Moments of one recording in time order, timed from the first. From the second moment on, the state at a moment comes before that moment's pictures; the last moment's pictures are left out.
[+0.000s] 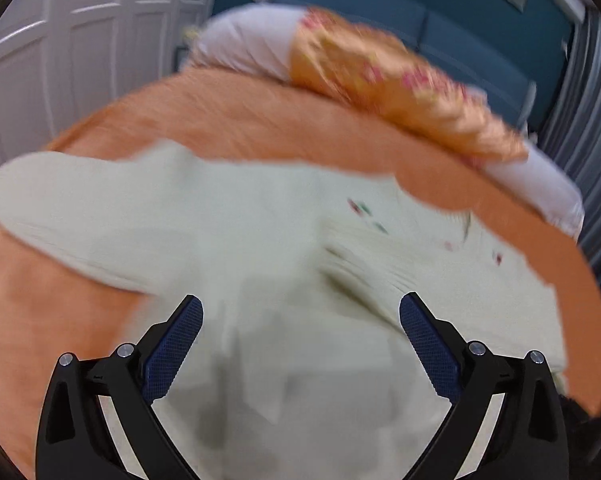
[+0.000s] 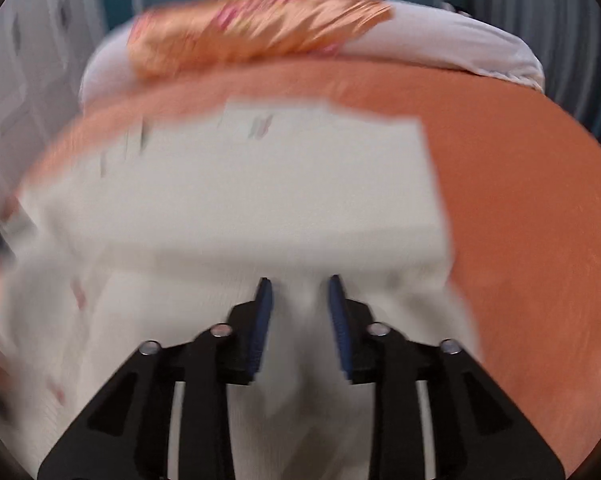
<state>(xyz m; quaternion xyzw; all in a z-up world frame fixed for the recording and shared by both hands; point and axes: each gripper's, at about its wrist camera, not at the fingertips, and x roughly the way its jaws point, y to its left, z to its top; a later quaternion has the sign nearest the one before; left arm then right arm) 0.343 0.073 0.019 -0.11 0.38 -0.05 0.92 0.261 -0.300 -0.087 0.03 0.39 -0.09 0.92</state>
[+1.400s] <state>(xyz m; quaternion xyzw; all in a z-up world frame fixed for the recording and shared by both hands) 0.328 -0.101 0.008 -0.10 0.39 -0.18 0.90 0.251 -0.333 -0.091 0.15 0.36 -0.03 0.92</state>
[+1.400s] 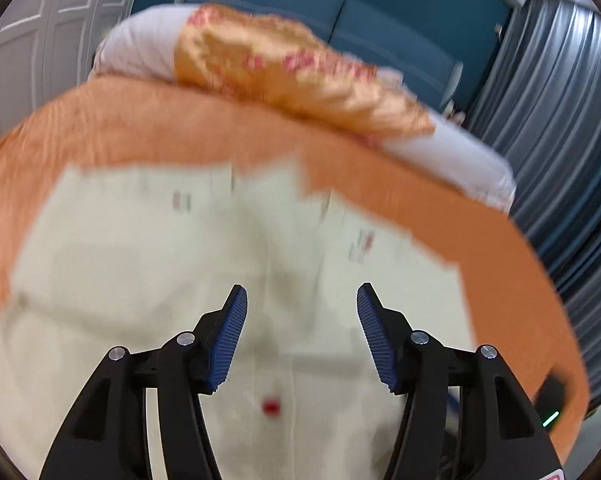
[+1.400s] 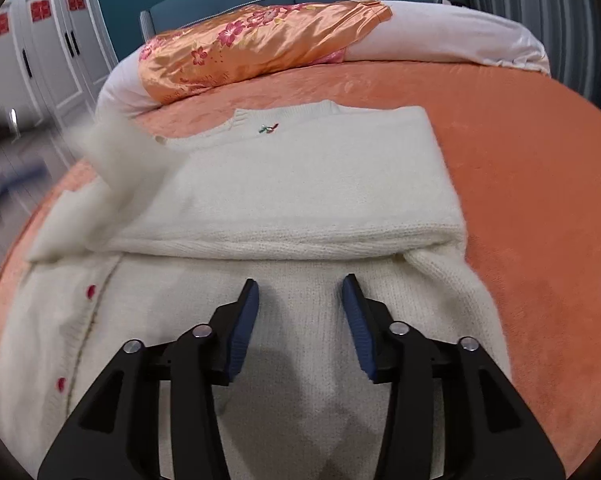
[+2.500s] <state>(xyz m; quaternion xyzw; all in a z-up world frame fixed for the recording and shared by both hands) 0.362 0.088 -0.047 -0.28 0.41 -0.03 0.87 0.312 -0.346 -0.063 0.32 0.37 0.01 0.87</state>
